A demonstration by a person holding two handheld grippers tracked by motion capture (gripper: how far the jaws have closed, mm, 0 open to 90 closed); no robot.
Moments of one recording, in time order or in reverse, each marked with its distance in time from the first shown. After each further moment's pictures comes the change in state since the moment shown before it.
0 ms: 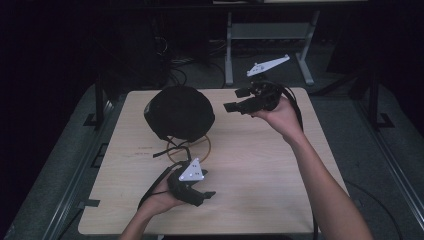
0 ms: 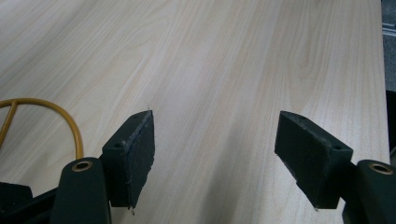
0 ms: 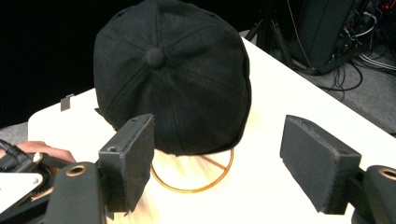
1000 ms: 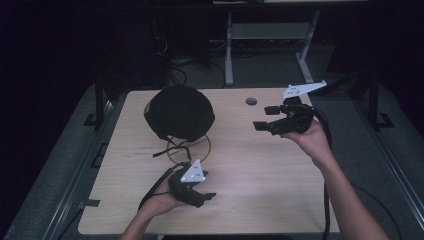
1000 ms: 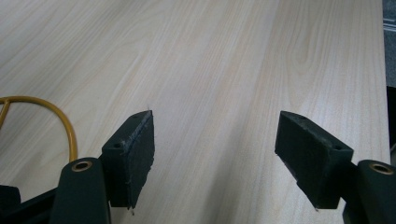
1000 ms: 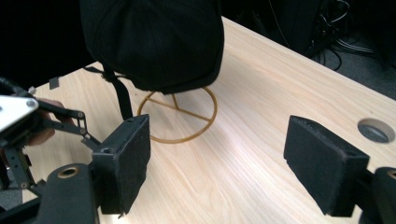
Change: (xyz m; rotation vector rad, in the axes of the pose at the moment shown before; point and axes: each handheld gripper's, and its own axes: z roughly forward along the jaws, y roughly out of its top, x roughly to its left) left arm -0.002 0.000 0.002 0.020 0.001 0.012; right arm -0.010 -0.078 -0.050 -0.020 -0.056 0.052
